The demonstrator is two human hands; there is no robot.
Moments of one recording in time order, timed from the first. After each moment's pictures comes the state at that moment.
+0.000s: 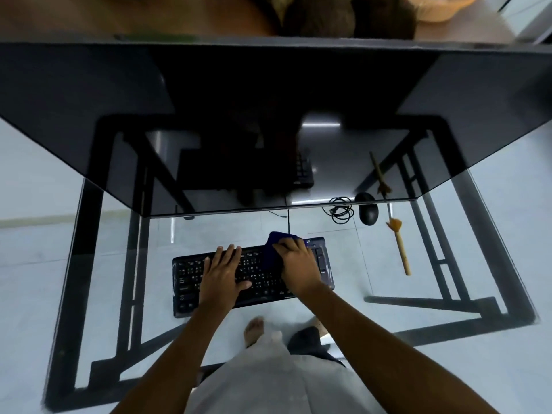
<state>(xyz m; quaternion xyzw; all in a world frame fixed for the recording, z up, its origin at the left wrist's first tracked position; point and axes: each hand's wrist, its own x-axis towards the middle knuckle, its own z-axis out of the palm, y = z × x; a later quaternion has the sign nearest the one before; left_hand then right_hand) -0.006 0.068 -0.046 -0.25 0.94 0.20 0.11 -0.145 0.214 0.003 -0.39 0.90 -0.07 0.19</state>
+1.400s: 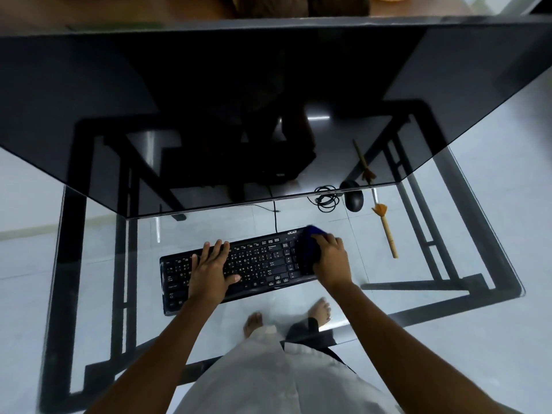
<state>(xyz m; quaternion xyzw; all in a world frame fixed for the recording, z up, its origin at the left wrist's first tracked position) -0.009 0.071 -0.042 -0.27 0.93 0.21 0.13 -0.173 0.305 -0.017 -0.21 0.95 -0.18 0.17</state>
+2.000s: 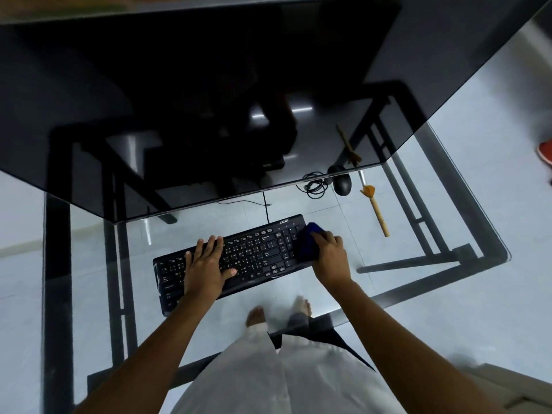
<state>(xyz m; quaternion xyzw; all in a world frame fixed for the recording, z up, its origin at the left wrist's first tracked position) -0.010 0.071 -0.042 -0.24 0.94 0.18 0.15 -0.147 0.323 -0.016 -0.16 0.96 -0.17 0.16</state>
